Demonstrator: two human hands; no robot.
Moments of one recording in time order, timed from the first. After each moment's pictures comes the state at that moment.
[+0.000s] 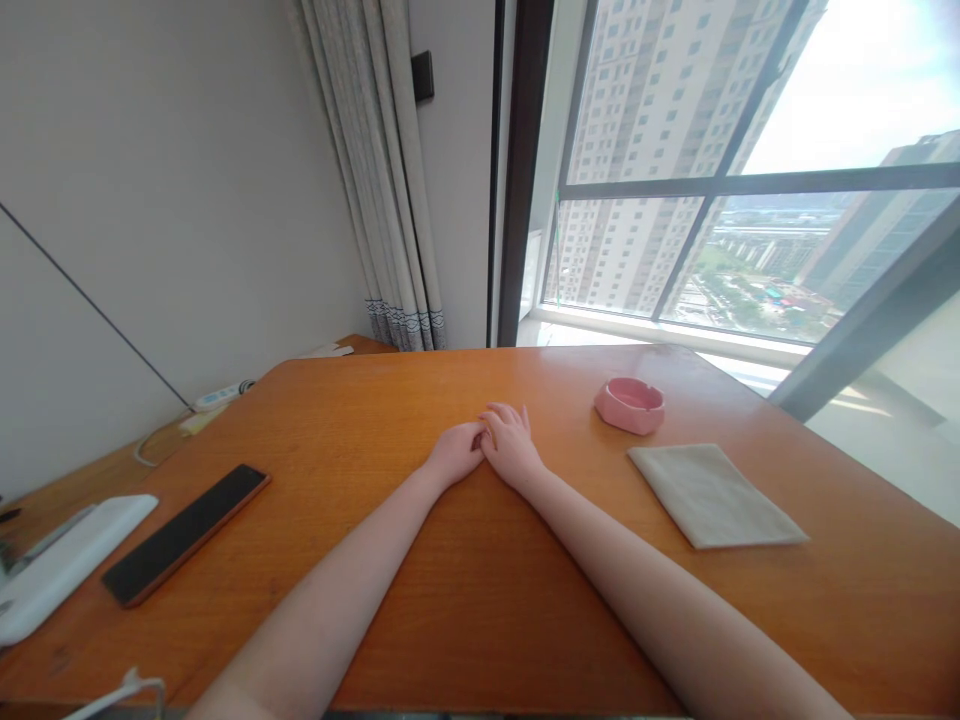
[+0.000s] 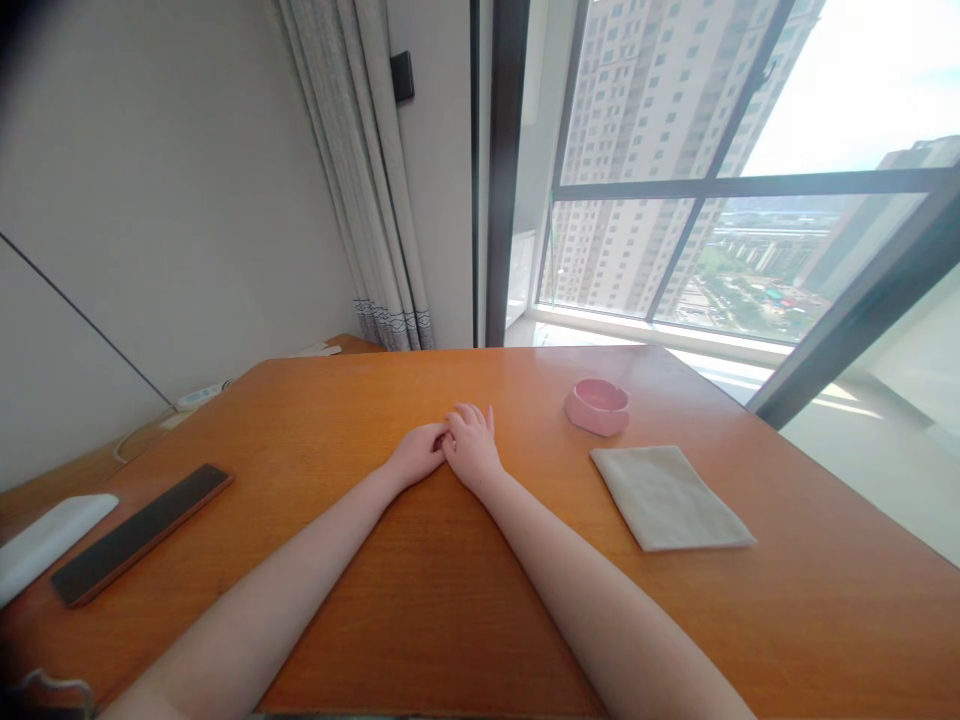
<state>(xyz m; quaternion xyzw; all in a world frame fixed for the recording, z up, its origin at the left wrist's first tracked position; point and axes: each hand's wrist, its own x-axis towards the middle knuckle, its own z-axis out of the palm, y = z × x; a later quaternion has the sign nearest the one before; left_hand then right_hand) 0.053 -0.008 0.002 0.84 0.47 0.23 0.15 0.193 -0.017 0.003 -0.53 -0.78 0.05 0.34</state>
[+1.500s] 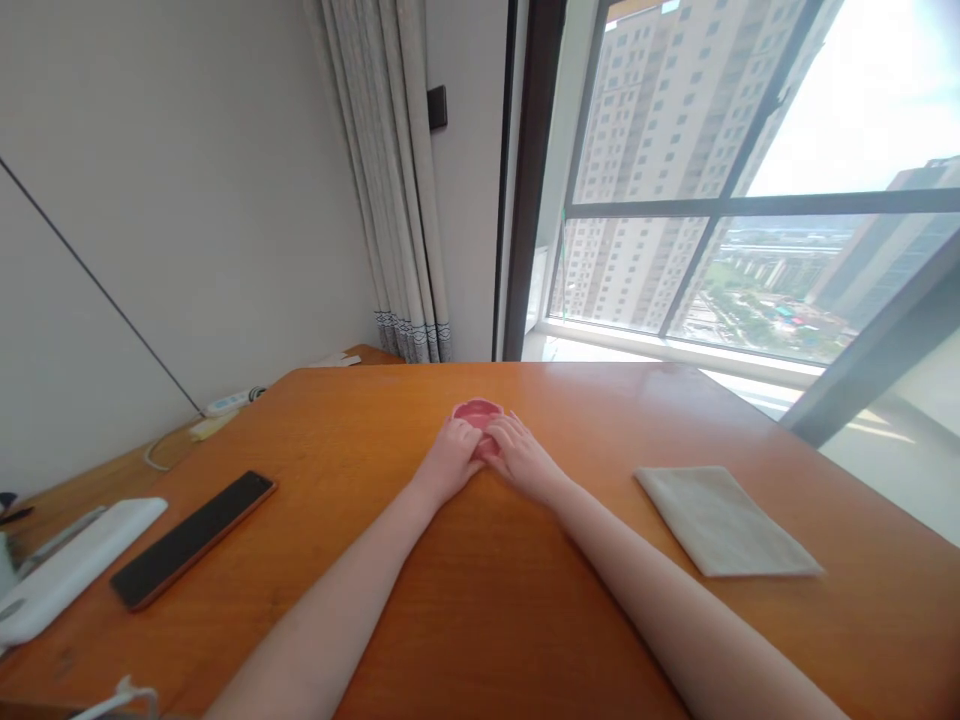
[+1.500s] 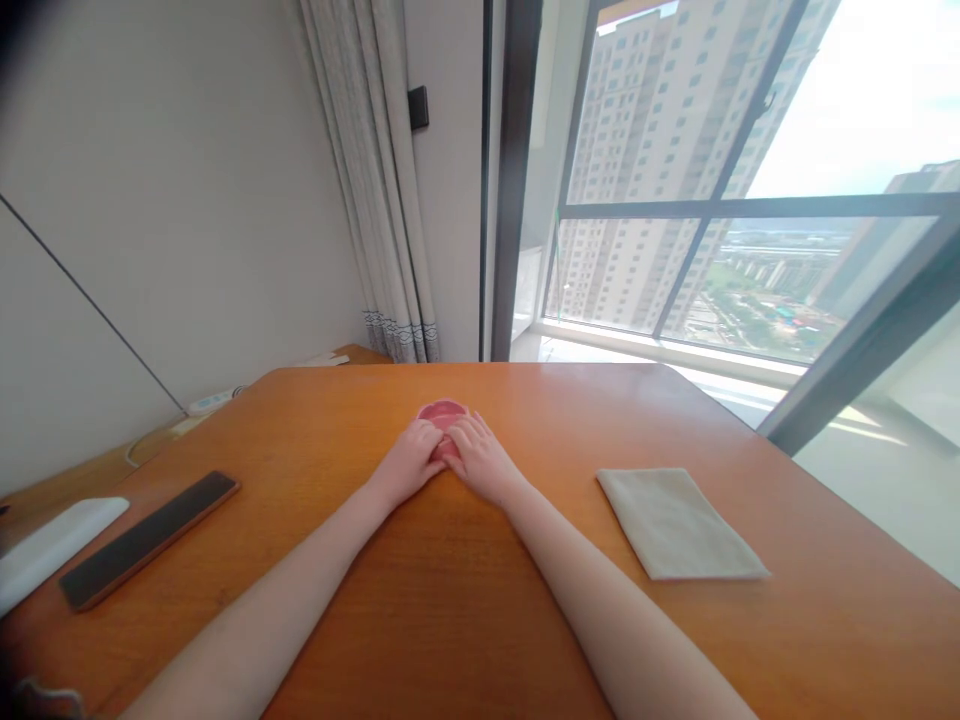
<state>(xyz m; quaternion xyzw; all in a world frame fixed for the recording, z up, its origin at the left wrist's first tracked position) 0.036 -0.021 0.030 0.87 0.43 0.23 0.00 0.213 -0.024 0.020 -0.37 -0.87 0.03 0.33</state>
